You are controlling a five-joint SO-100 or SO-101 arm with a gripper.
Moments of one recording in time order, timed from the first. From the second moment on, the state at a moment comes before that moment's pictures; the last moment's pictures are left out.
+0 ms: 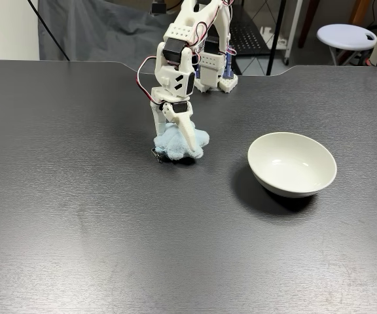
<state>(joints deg) 25.9 82.1 106.8 46.8 -66.4</state>
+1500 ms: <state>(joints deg) 25.7 80.4 106.1 54.0 -65.8</state>
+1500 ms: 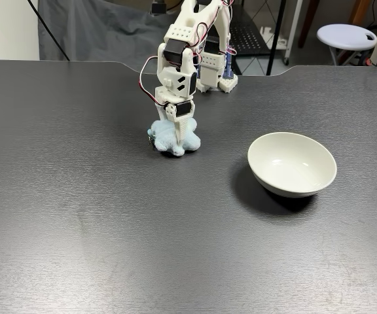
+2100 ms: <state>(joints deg) 27.1 84.6 92.7 53.2 -37.5</state>
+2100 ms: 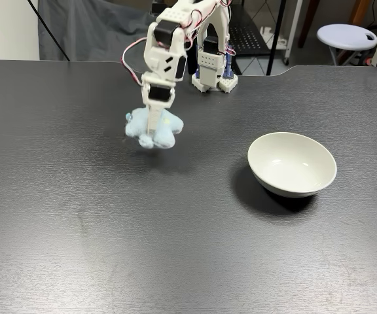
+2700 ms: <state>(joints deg) -22.3 106.7 92.5 67.0 -20.9</state>
